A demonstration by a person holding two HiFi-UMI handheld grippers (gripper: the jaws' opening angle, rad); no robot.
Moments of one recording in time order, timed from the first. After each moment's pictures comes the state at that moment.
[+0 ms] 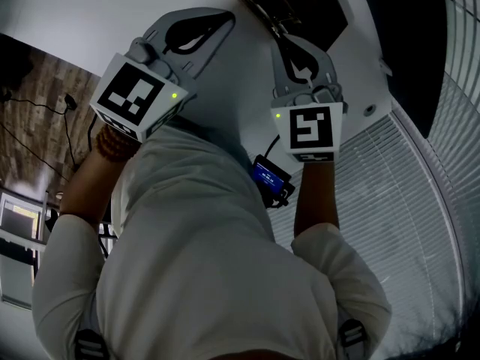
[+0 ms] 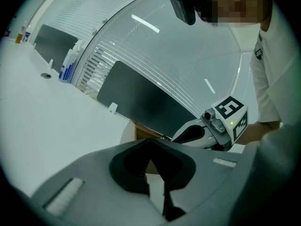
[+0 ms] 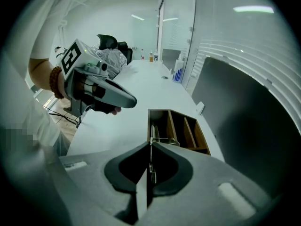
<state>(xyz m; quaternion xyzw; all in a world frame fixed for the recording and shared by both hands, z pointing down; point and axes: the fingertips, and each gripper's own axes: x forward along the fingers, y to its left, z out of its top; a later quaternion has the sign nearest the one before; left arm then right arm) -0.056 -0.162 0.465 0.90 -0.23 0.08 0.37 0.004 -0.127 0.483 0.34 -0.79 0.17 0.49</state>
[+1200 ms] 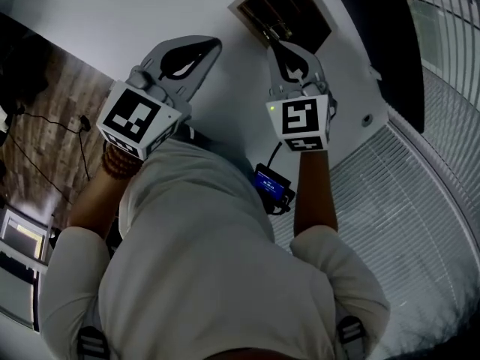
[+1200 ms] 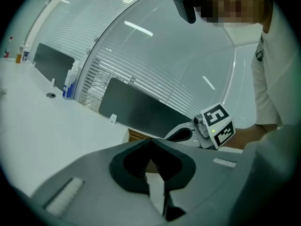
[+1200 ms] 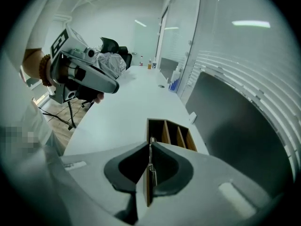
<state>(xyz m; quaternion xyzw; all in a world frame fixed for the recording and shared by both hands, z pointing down) -0.076 -0.128 0.411 0.91 -0.25 0.08 0.31 0.014 -0.117 0.463 0.38 -0.79 0.11 0.47</state>
